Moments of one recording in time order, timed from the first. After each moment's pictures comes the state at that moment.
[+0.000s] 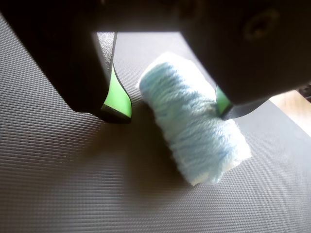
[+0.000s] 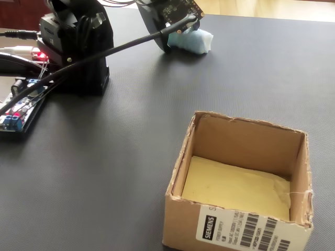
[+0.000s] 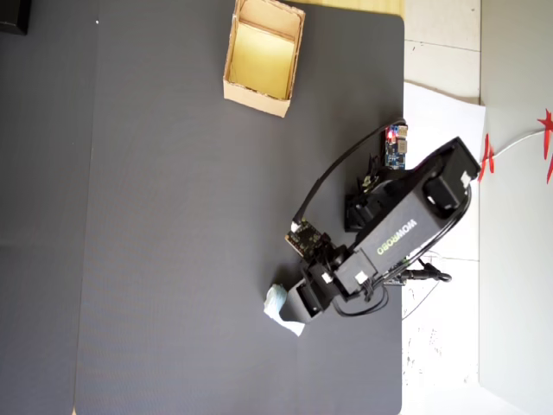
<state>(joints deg) -45.4 103.9 140.8 28.3 83.1</state>
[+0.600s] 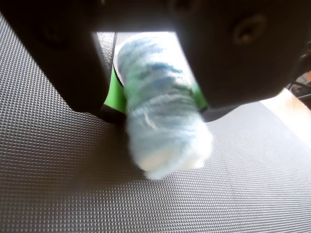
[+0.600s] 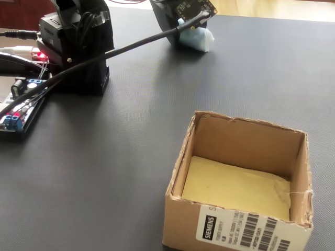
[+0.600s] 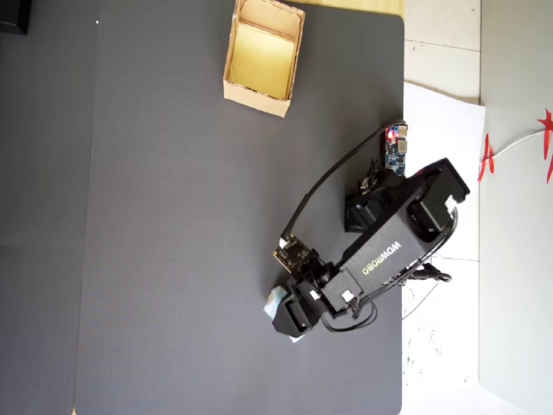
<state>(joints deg) -45.5 94.7 135.4 24.9 83.1</state>
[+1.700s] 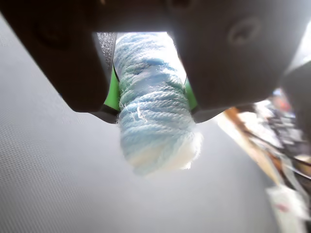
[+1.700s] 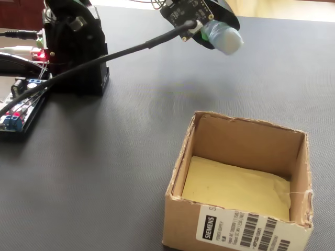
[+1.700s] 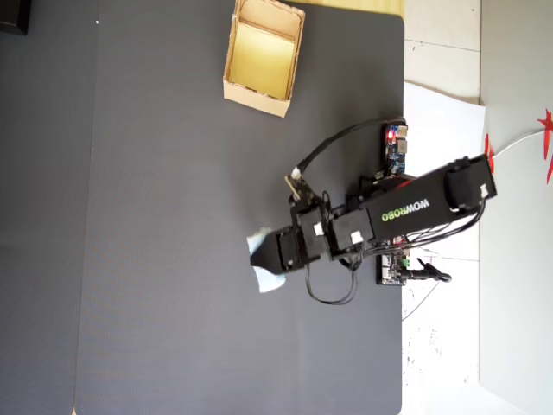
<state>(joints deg) -14.9 116.9 144.1 12.6 83.1</state>
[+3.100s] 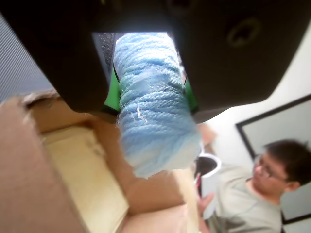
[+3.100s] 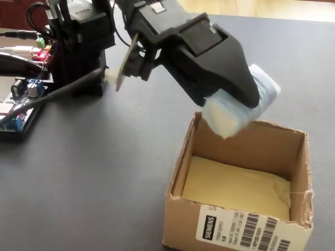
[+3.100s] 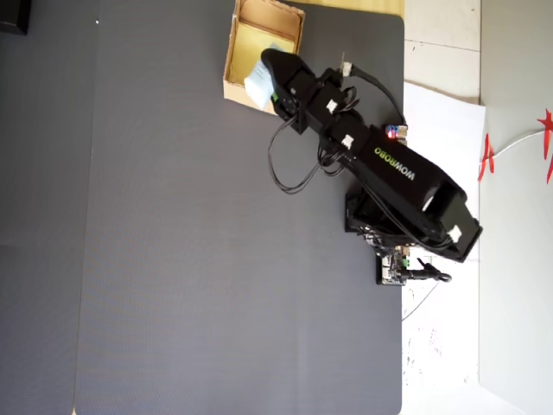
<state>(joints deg) 43.5 105.0 135.4 -6.7 79.2</state>
